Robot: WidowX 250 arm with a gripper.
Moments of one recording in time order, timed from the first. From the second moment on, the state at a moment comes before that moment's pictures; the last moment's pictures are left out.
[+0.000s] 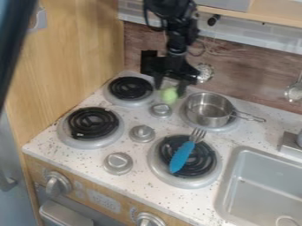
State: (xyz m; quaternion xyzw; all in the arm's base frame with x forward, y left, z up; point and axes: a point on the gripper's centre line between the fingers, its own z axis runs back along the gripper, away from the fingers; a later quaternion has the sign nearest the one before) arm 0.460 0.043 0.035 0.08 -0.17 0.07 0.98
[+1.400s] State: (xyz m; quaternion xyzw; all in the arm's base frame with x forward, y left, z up) arm 0.386 0.146 -0.017 0.08 -0.02 0.20 0.98
